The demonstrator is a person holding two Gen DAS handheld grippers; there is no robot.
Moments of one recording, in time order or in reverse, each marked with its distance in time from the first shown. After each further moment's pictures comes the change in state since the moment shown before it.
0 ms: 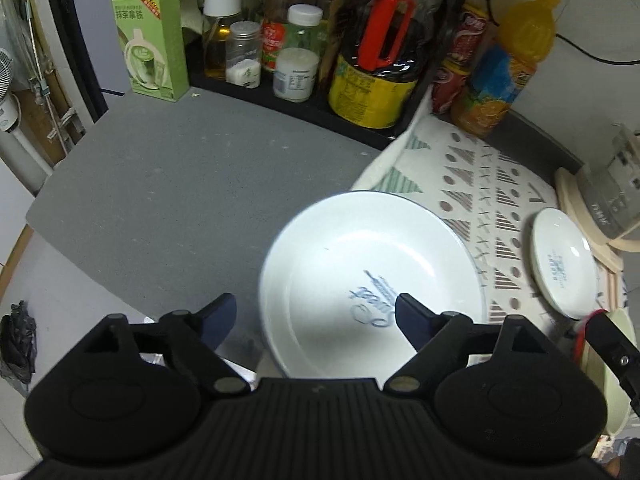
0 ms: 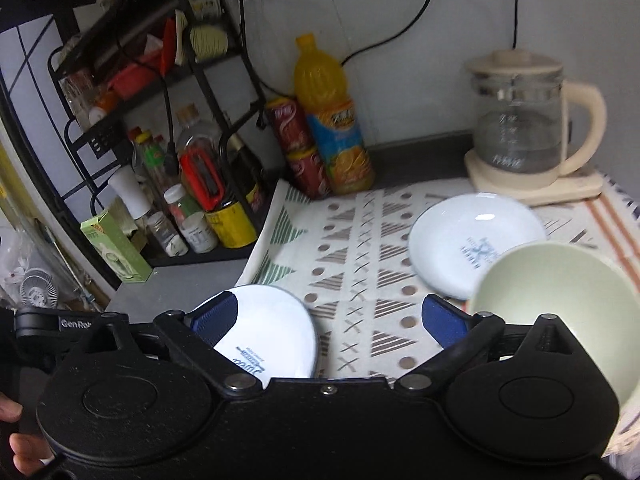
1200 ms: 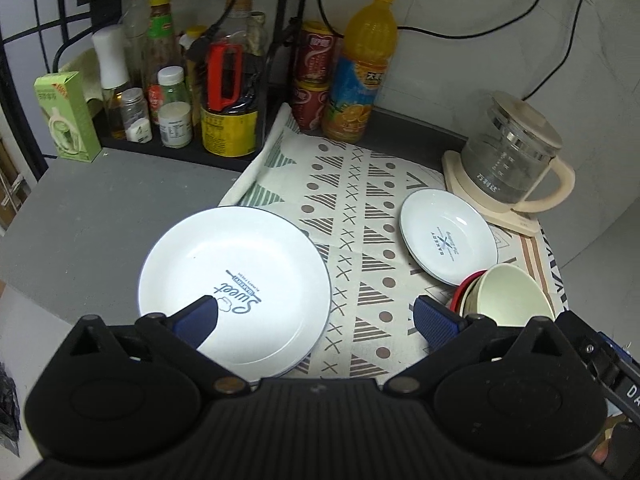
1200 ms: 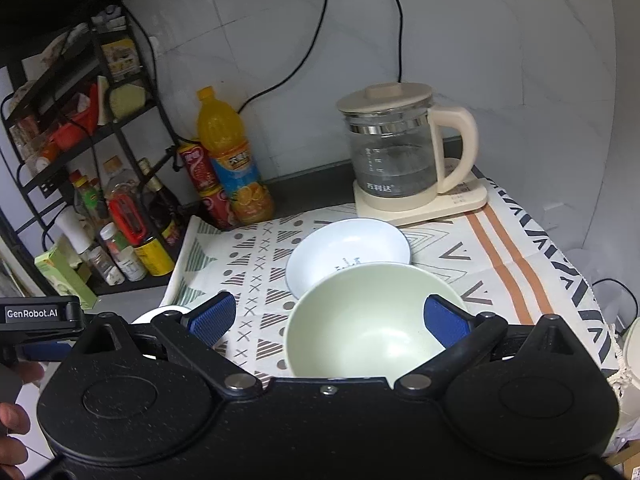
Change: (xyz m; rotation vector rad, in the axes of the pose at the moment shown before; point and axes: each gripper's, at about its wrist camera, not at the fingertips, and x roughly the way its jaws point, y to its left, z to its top) left arm -0.060 -0.107 -0.043 0.179 -0.107 -0.122; right arm -0.068 -0.080 0.006 0.081 -0.055 -0.162
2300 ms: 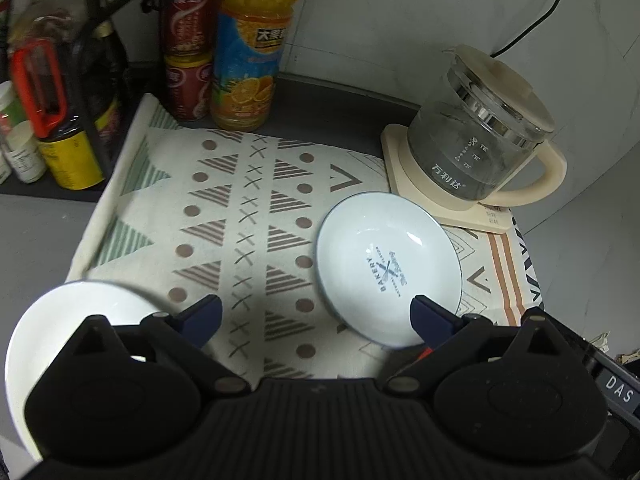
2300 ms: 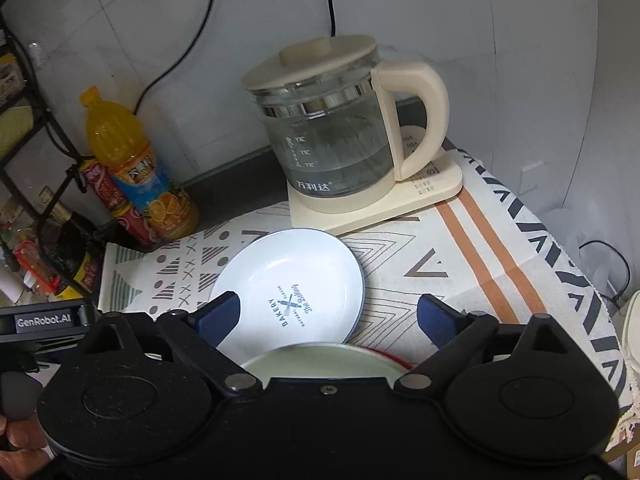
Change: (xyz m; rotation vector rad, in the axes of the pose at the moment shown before) left arm 0.138 -0.072 0.083 0.099 0.156 -0.168; right arm 0.114 -0.050 0.054 0.127 0.135 -0.106
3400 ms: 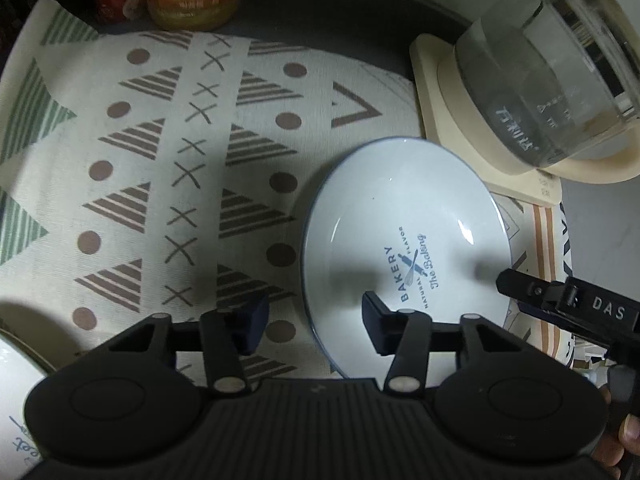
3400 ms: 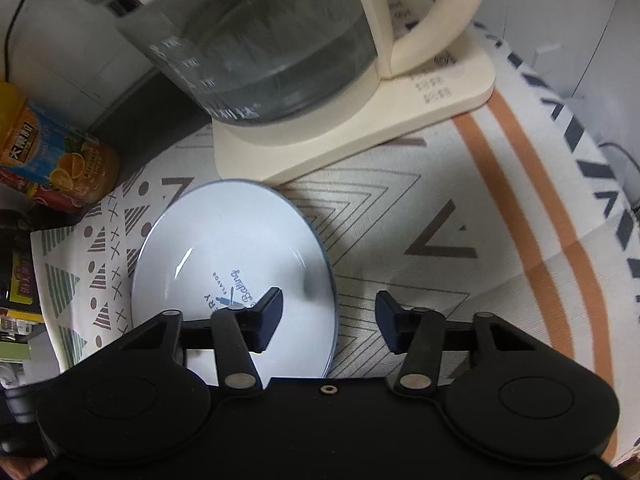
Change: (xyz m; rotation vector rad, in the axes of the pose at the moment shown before) left arm 0.136 -0.001 0.033 -0.048 0.301 -0.039; right arm 0.142 -0.032 0.040 0.123 0.444 -0.040
